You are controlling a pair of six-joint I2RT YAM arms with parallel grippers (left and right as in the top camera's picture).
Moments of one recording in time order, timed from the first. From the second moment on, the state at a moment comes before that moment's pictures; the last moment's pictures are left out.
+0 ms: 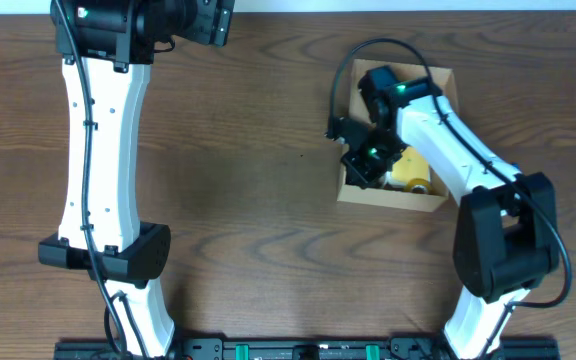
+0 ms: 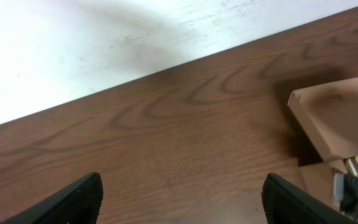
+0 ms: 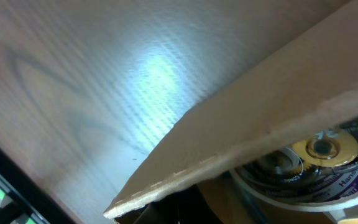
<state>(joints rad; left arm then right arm) -0.20 2.02 2.62 -1.36 0.09 0.14 0.33 1.96 1.49 -1.17 -0.34 -0.38</state>
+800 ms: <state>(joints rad) -0.48 2.11 2.62 -1.61 0.22 0.14 -0.01 1.94 2.23 -1.44 0.14 -0.16</state>
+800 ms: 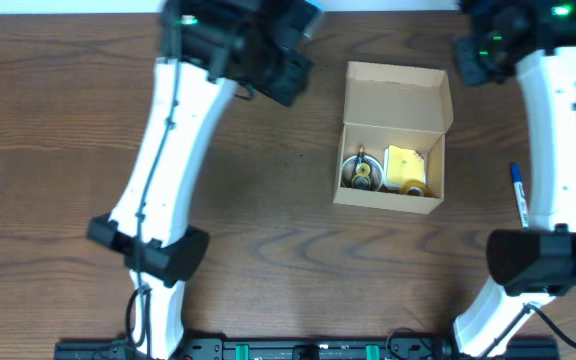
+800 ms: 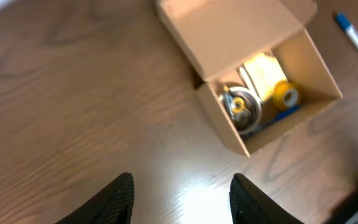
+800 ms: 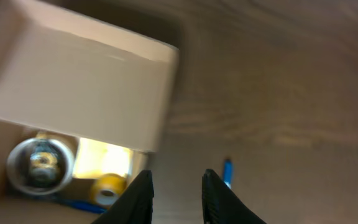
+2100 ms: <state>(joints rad) -0.76 2.20 1.97 -1.23 0.28 0.08 -0.38 1.94 1.52 -1.24 0.00 -0.05</state>
